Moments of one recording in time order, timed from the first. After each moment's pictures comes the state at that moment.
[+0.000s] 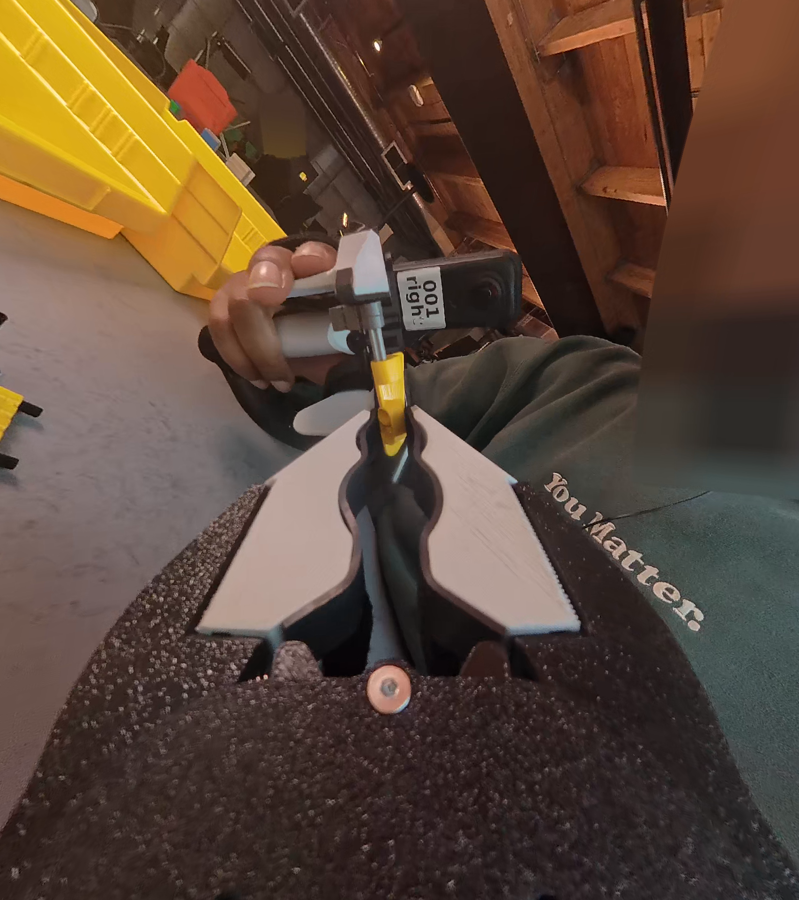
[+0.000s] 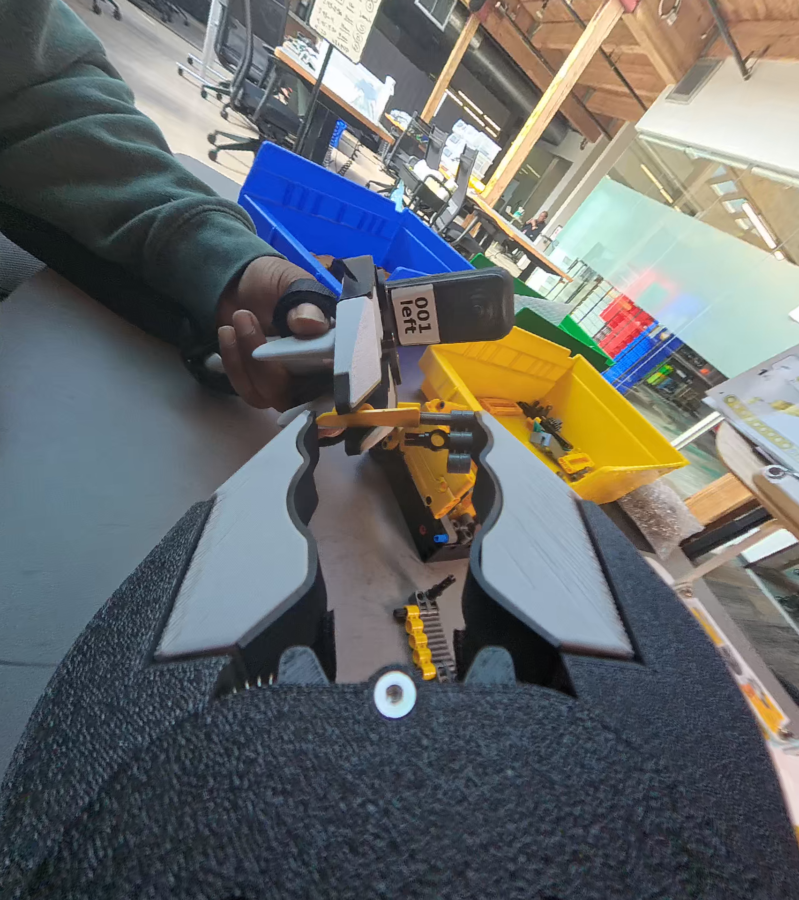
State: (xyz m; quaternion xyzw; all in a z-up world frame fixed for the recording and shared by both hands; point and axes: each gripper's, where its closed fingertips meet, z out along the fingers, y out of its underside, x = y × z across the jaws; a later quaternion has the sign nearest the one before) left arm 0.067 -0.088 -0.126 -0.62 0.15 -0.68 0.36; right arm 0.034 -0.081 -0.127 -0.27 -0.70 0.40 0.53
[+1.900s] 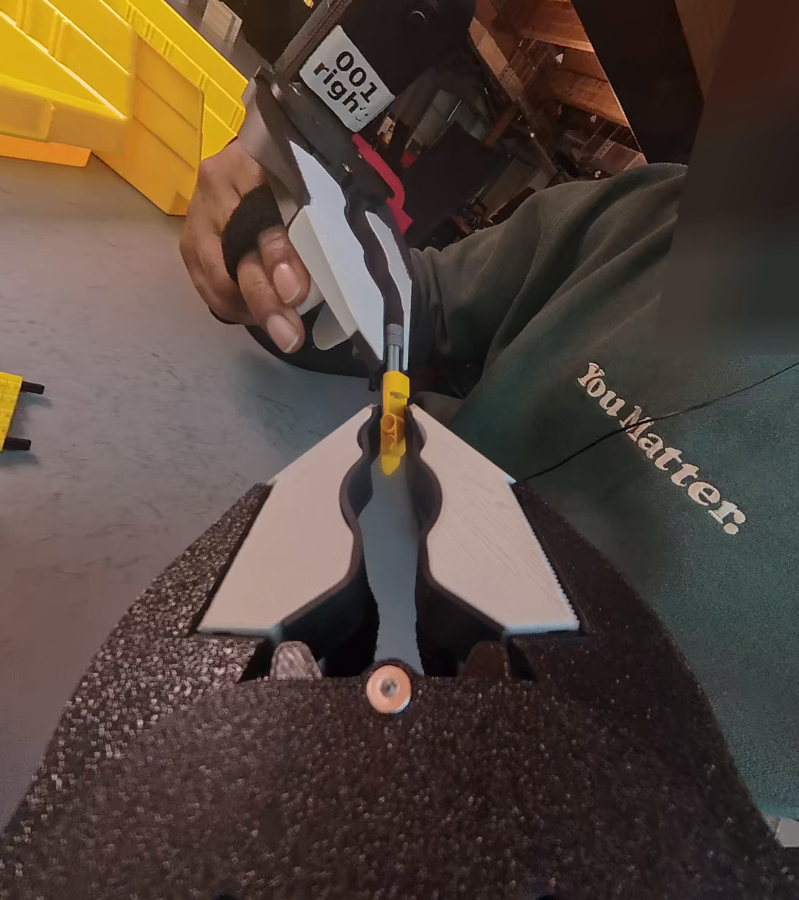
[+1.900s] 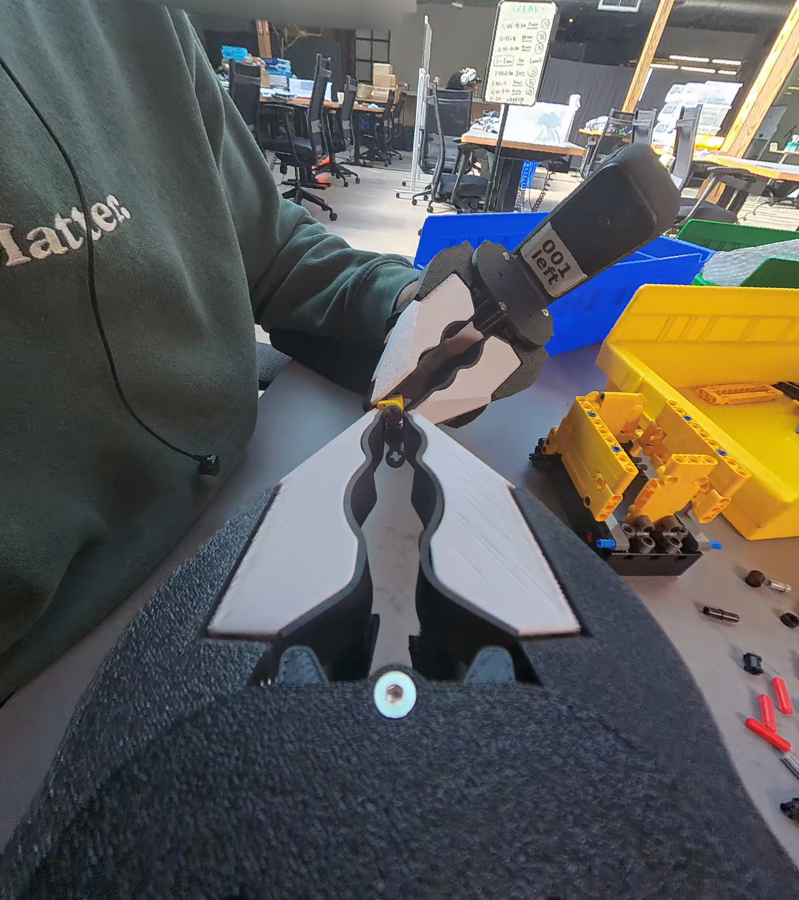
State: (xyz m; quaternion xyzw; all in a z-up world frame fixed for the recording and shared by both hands) left arm 0.072 -0.113 -0.141 -0.68 0.28 -0.59 0.34; right arm 0.067 -0.102 -0.129 -0.29 -0.70 0.58 0.30
